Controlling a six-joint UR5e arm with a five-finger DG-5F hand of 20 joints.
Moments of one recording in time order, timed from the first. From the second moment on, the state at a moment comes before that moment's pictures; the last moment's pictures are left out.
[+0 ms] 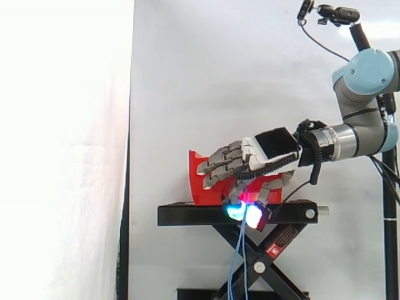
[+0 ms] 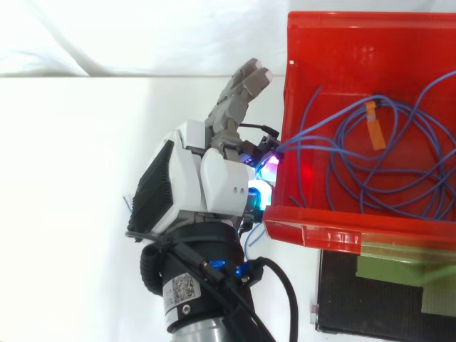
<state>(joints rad) -0.23 -2.27 -1.00 -3.22 -2.02 -2.47</state>
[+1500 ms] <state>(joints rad) -0.20 -2.27 -1.00 -3.18 -2.02 -2.38</state>
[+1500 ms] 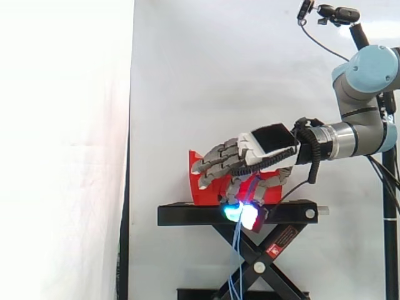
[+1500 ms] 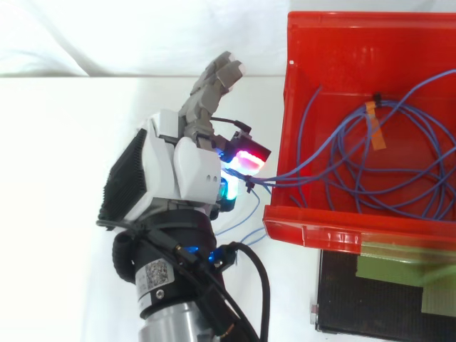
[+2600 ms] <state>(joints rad) -0.10 -2.27 -1.00 -3.14 -2.01 -1.79</state>
